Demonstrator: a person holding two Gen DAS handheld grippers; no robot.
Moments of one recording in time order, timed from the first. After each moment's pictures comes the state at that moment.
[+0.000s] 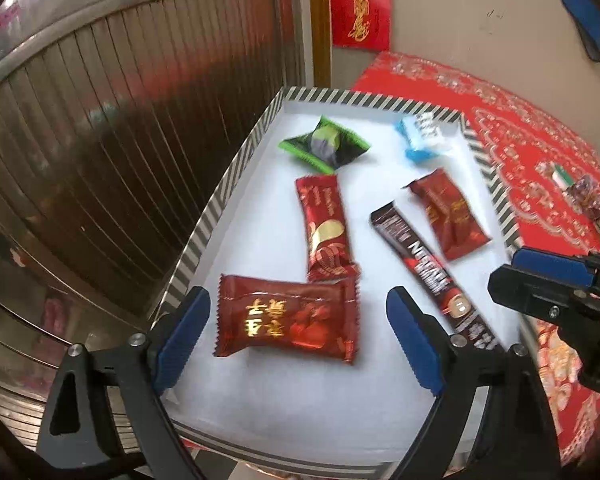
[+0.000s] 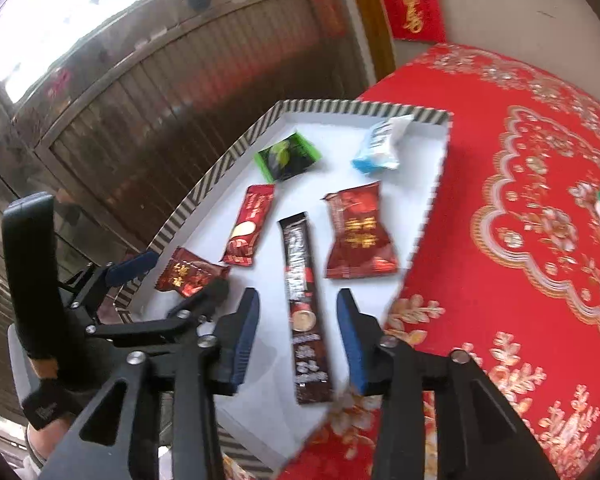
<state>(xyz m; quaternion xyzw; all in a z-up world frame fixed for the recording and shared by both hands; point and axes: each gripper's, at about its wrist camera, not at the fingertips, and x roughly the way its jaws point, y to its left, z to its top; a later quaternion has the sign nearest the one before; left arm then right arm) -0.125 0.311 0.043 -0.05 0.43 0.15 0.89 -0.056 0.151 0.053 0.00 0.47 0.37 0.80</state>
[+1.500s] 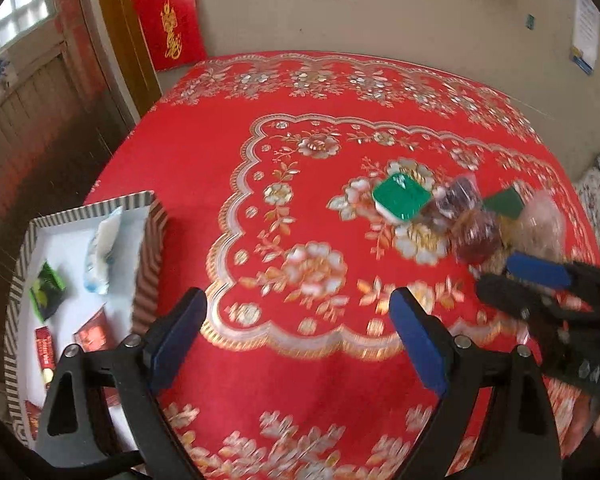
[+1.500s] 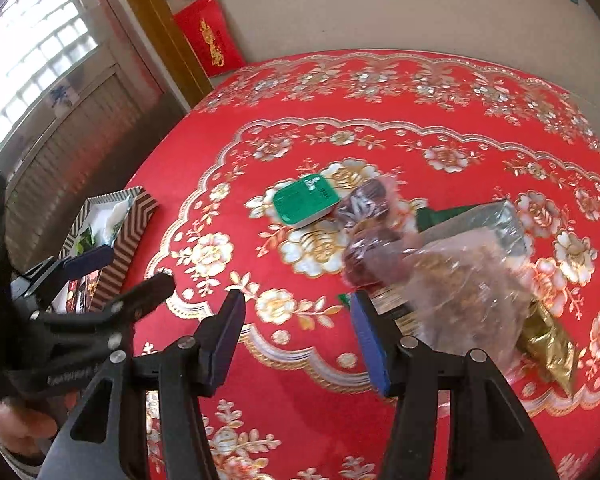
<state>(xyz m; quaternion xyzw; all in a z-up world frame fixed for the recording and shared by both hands) 0.050 0.083 0.070 0.00 0.48 0.00 0.88 0.060 -0.097 0.049 0.06 0.49 0.21 0.84</state>
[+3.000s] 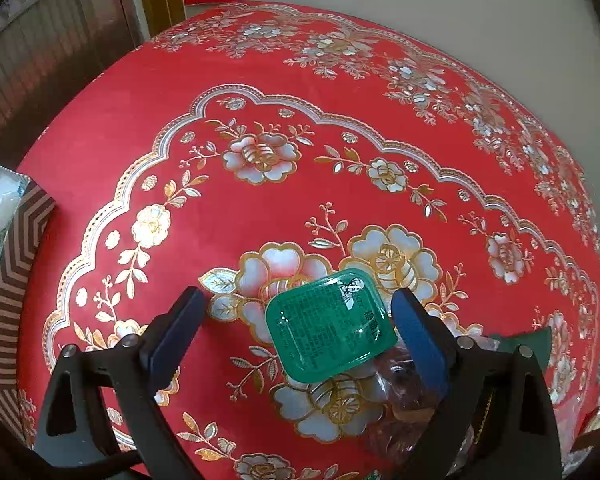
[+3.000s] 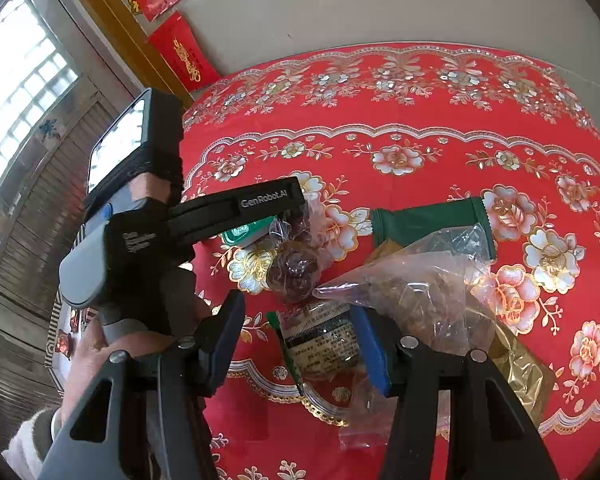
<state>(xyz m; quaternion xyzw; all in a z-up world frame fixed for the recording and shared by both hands) 0.167 0.010 0.018 -0.12 0.52 0.13 0.83 0.082 -0.150 0.046 0.10 0.50 0.21 0.83</state>
